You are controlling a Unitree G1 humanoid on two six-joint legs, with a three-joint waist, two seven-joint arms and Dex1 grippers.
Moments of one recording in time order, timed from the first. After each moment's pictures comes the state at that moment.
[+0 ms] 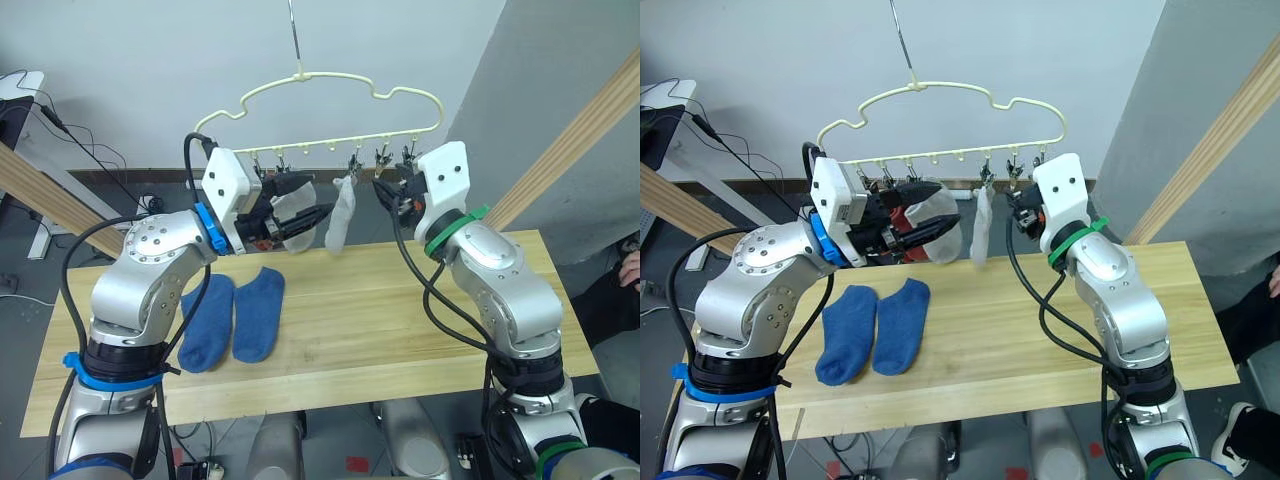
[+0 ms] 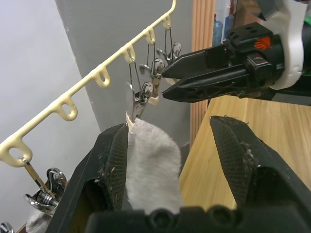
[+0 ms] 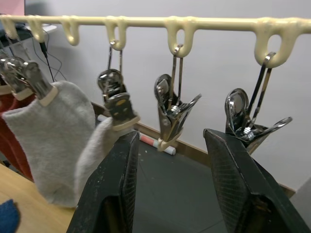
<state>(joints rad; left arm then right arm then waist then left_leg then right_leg) -0.55 0.60 0.03 -0.28 -0.53 0.49 -0.78 -0.61 -0.23 0.10 -0.41 0.14 0.77 0.23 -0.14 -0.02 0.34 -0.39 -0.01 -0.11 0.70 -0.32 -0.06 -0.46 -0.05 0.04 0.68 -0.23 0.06</state>
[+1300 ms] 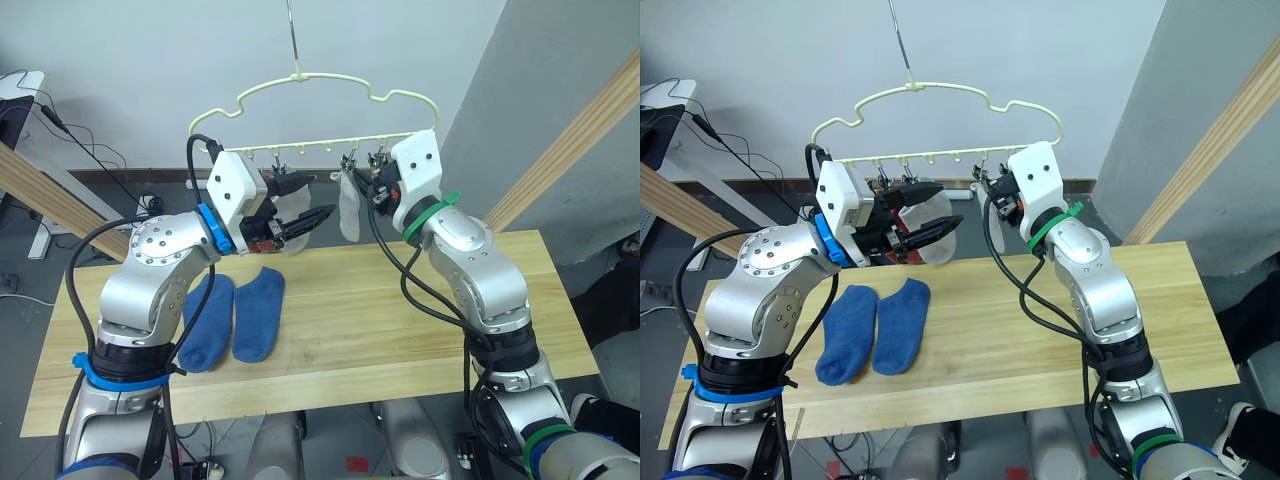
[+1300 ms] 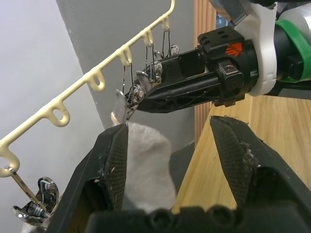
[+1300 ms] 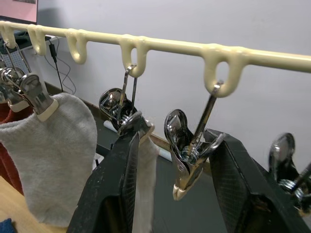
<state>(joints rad) -0.55 0.57 0.03 -0.28 -0.46 0.47 -0.80 -0.69 -0.16 0.15 -0.23 0.10 0.64 0.25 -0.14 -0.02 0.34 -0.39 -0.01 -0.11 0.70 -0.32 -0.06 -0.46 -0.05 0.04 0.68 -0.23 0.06</state>
